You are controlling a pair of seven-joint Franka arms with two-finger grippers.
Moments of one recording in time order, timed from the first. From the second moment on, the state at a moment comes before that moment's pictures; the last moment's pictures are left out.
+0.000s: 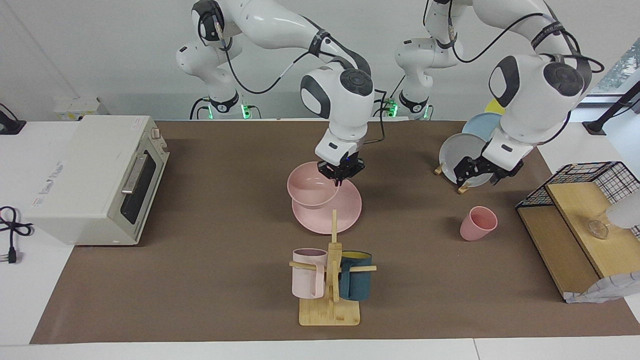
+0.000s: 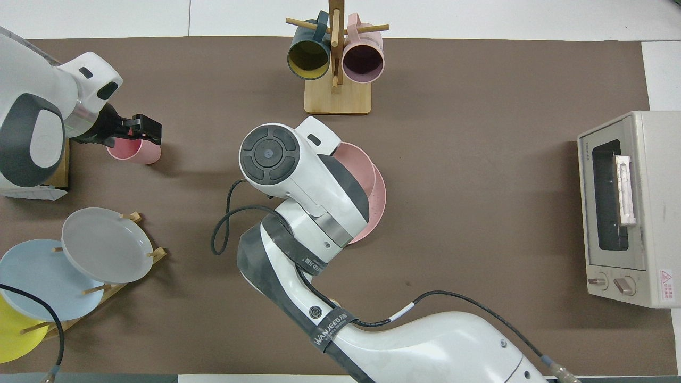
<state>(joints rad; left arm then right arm) -0.03 0.28 -0.07 -1.69 -0.01 1.94 -0.07 0.74 0.61 -0.05 -1.29 -0.03 1.94 0.64</state>
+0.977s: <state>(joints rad) -0.01 0.35 -0.08 -1.76 -0.01 2.08 -0.07 0.75 0.56 -0.04 -1.46 0.03 2.05 0.65</state>
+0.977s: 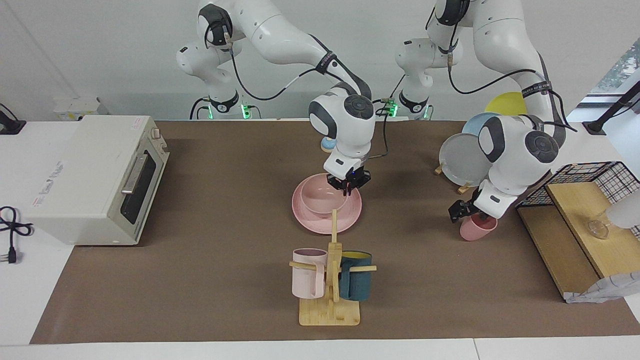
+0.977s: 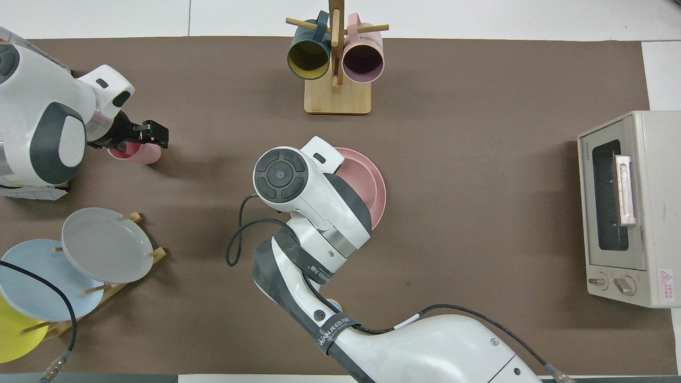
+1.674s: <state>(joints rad) -0.01 0.34 -0.08 -1.70 -0.01 2.05 -0.04 0.46 0.30 -0.09 -1.37 0.03 1.70 0.44</state>
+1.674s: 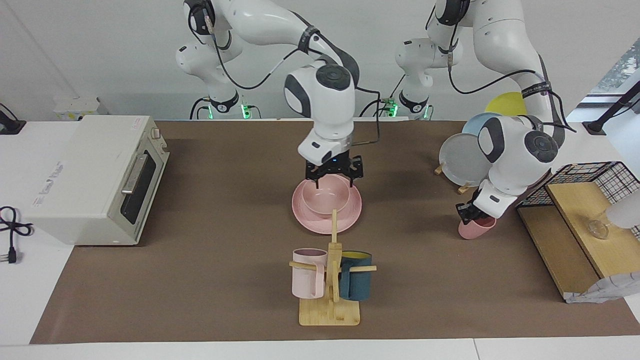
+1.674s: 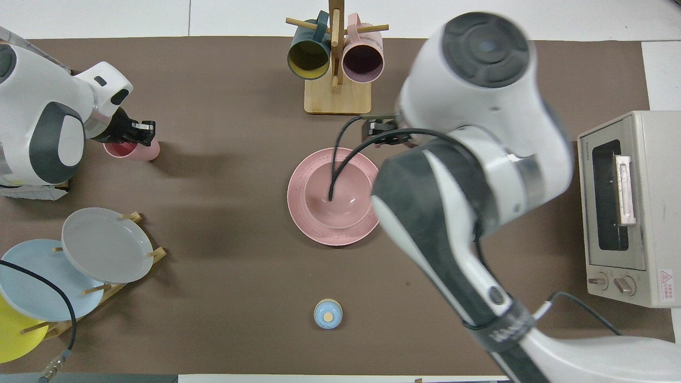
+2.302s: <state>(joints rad) -0.11 0.32 -0.10 -1.34 -0.06 1.58 -0.23 0.20 0.13 -0.12 -1.56 0.03 1.52 0.17</state>
